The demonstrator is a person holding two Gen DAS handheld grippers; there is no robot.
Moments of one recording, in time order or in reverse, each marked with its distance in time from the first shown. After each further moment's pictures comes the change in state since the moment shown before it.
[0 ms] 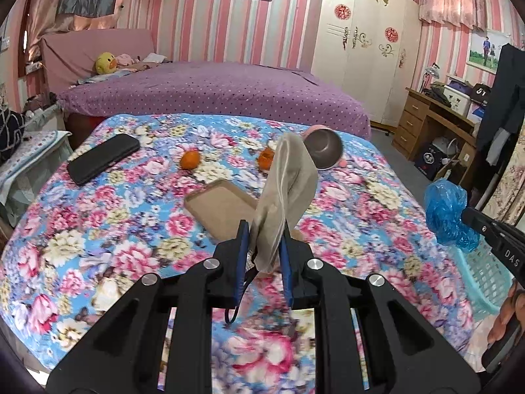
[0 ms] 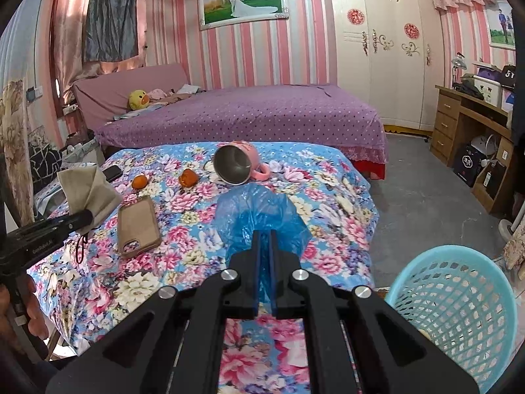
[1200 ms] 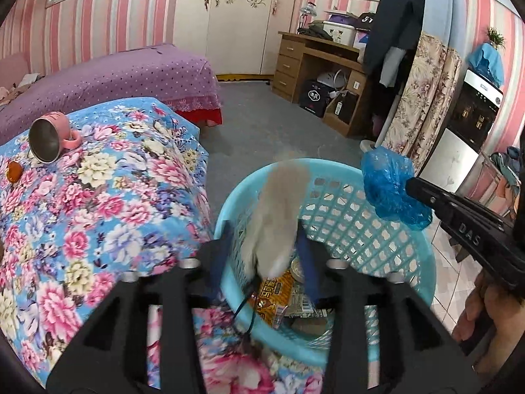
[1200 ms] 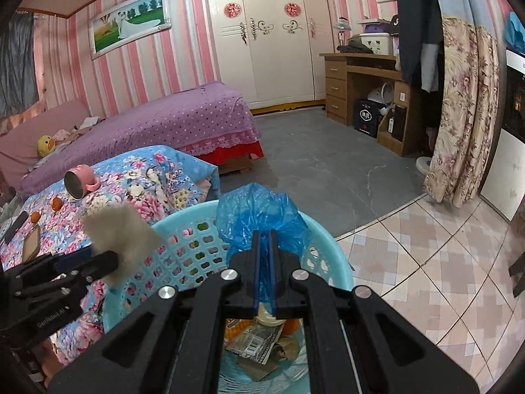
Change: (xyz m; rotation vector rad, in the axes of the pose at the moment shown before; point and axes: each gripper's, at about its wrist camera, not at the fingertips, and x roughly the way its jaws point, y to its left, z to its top) left arm 0.051 -0.321 -0.063 0.300 0.155 -0.405; right arm -0.077 -0.238 -0.063 0.285 0.000 -0.350
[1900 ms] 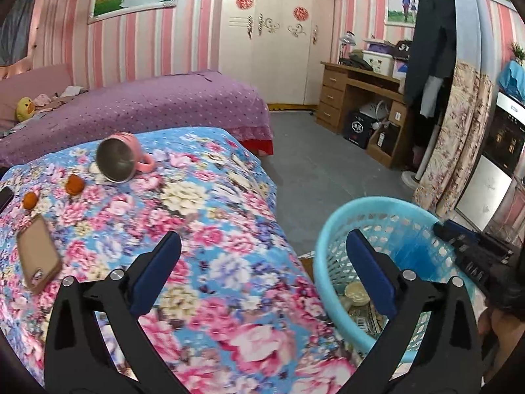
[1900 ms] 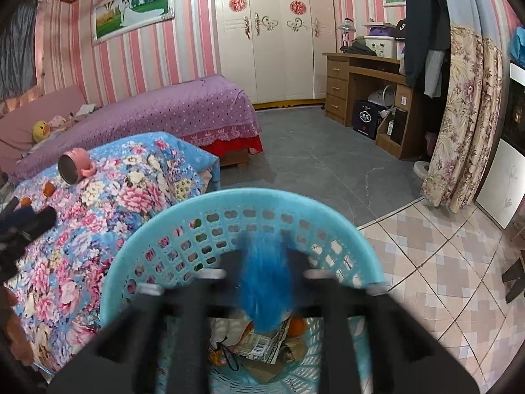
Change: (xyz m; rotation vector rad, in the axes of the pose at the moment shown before) left arm -0.045 0.062 0.012 -0.042 -0.147 0.191; right arm 0.018 0.037 -0.012 -0.055 0.019 -0.043
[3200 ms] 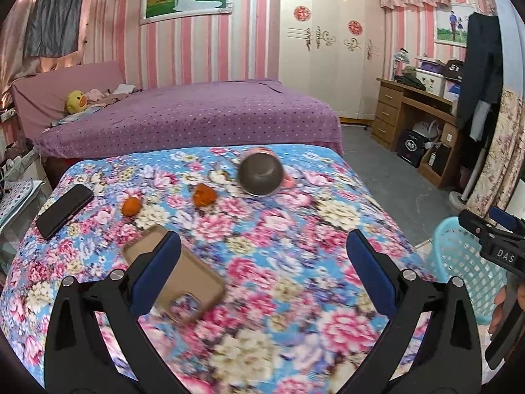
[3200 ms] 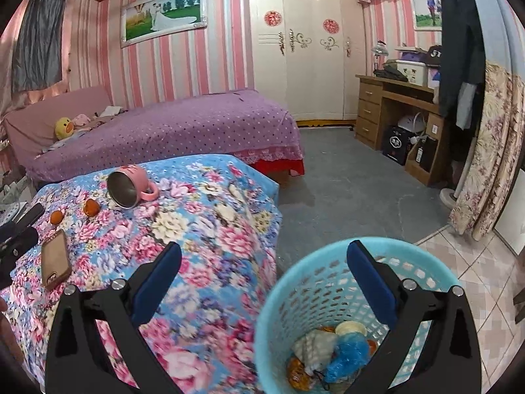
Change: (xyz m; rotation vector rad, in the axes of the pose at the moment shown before) left arm -0.055 0.173 0.017 -0.074 -0.035 0.207; right arm -0.011 0.143 0.040 -0.071 -0.076 0.084
